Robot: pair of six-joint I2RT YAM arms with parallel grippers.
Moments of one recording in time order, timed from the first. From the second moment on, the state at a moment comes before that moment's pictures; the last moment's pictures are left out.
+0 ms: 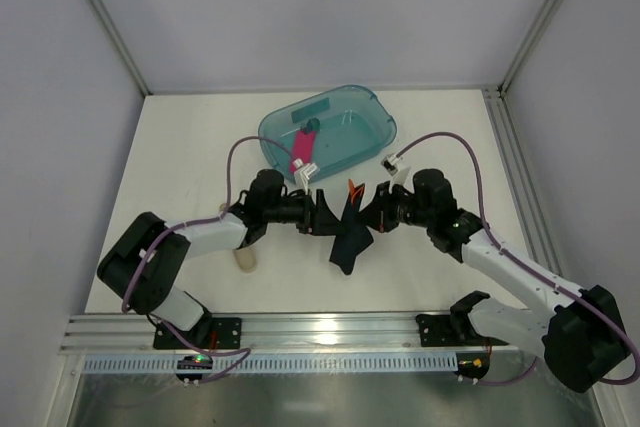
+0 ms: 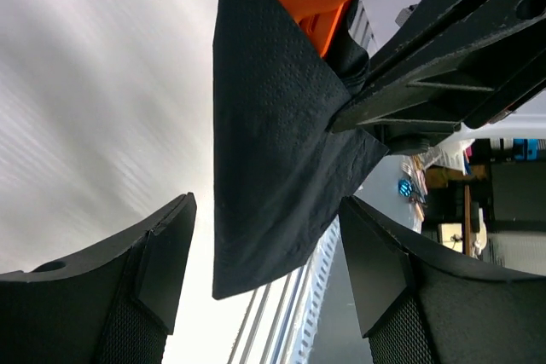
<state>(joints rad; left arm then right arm) -0.64 1.53 0.64 0.48 0.75 -0.73 0.52 1.05 0.60 -0.02 -0.47 0.39</state>
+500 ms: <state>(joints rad) -0.63 1.54 0.70 0.50 0.91 -0.75 0.52 0.98 0.64 -0.05 -0.61 0.37</state>
